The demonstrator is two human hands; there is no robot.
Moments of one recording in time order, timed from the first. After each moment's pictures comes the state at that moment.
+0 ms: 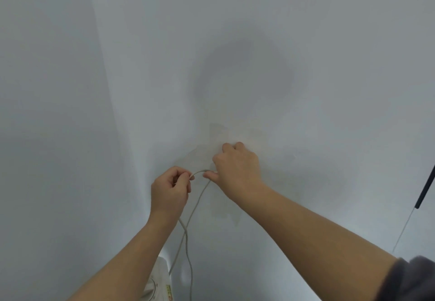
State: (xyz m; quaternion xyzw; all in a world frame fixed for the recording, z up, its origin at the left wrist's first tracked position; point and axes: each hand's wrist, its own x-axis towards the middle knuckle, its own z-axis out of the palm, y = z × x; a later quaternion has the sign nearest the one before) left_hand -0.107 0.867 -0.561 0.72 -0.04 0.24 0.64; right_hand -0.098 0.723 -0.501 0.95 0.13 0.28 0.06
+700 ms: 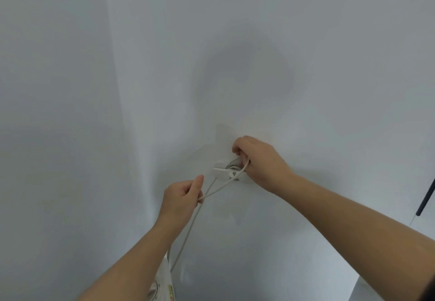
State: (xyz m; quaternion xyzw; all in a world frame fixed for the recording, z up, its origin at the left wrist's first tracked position) left_hand -0.110 0.865 -0.576 0.78 -0.06 0.20 0.58; right_hand -0.086 0.670 -0.492 0.90 0.28 0.29 -0.15
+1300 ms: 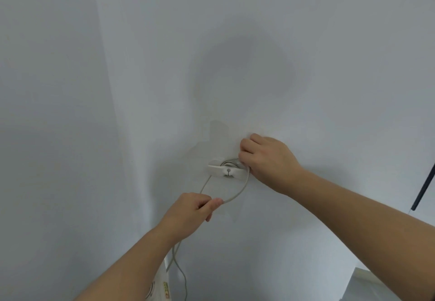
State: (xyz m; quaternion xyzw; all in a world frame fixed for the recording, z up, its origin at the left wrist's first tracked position) left_hand -0.104 0.860 -0.597 0.89 -0.21 0.08 0.40; right_hand -0.083 0.639 -0.496 0.82 0.36 0.42 0.16
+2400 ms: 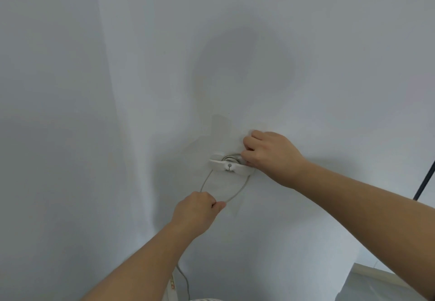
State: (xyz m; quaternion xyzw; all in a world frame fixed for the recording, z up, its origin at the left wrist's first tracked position) left_hand -0.105 0.835 -0.598 0.97 -0.09 0.04 0.21; right_hand -0.077 0.635 -0.494 0.81 0.39 0.39 0.20
